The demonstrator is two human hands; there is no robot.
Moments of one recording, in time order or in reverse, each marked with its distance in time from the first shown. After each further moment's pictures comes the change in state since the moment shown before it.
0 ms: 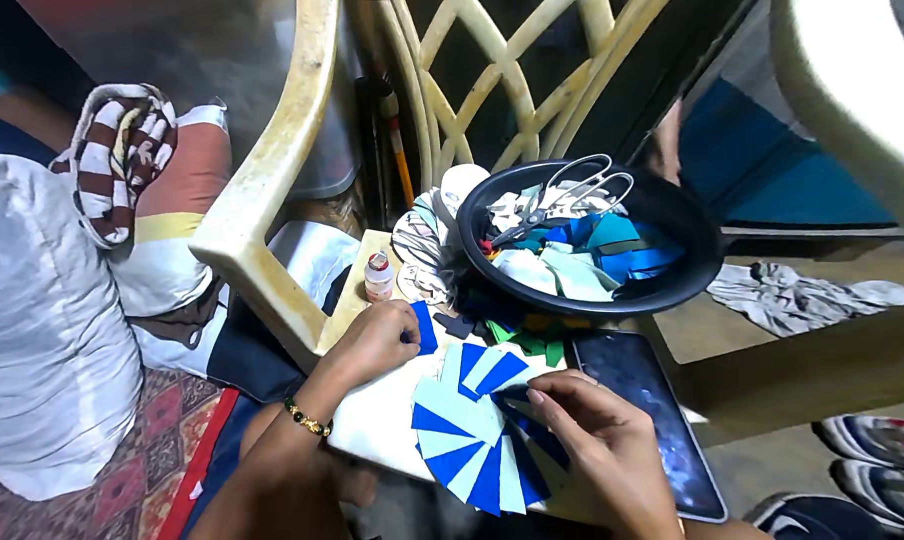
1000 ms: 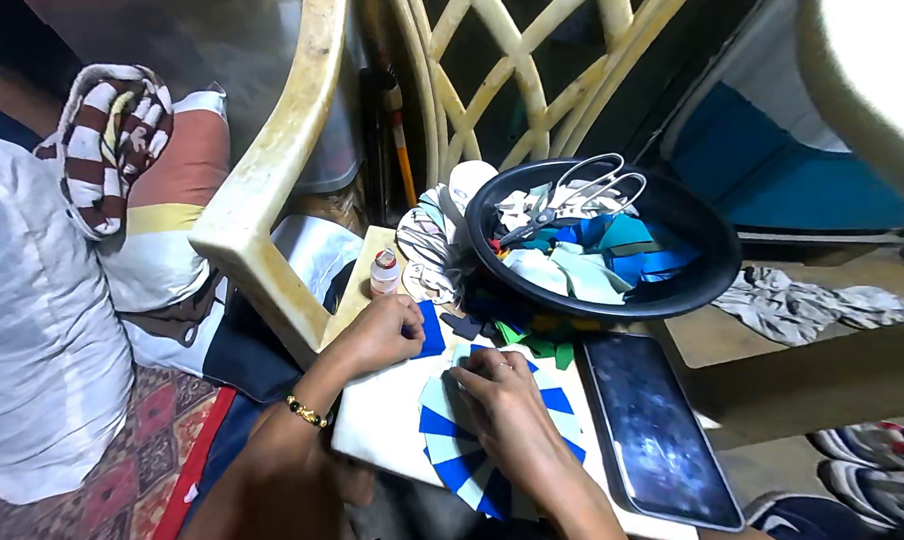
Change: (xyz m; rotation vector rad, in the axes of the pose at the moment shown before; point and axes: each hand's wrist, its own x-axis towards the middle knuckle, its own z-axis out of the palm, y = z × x) left_hand 0.005 -0.014 -0.004 -0.142 -0.024 0.004; right_hand 0.017 -0.010 0.064 -0.657 -0.327 -0.190
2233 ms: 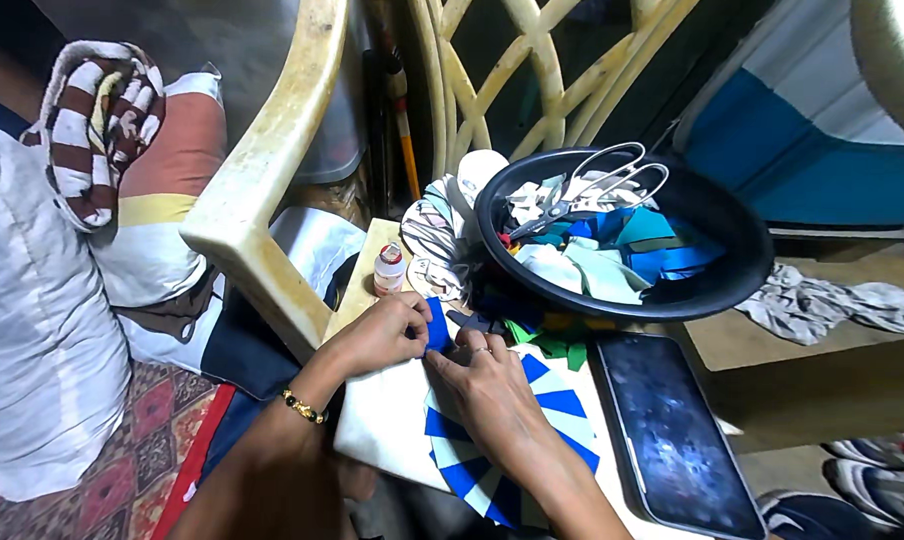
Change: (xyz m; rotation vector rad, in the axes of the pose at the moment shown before) left_hand 0.002 -0.013 0.000 -0.021 -0.054 0.125; right_hand 0.023 -0.010 0.011 -0.152 -0.093 -0.079
